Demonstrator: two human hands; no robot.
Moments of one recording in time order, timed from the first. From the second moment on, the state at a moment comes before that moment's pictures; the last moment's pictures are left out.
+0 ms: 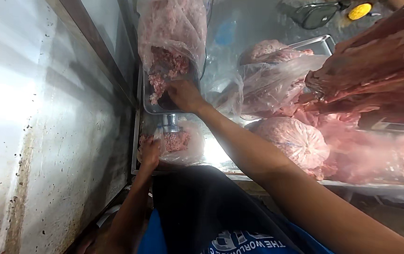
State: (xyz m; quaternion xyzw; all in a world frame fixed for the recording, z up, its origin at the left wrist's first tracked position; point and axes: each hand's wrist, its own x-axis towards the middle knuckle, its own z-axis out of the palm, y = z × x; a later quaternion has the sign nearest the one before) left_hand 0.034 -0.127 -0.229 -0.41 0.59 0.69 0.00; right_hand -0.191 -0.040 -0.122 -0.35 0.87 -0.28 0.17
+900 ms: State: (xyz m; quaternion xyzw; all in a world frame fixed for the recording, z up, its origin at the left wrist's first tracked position) left_hand 0.015 -0.132 -0.220 -0.42 0.60 0.68 0.01; right_hand -0.250 -0.080 -0.108 -0.32 0.93 -0.14 0.10
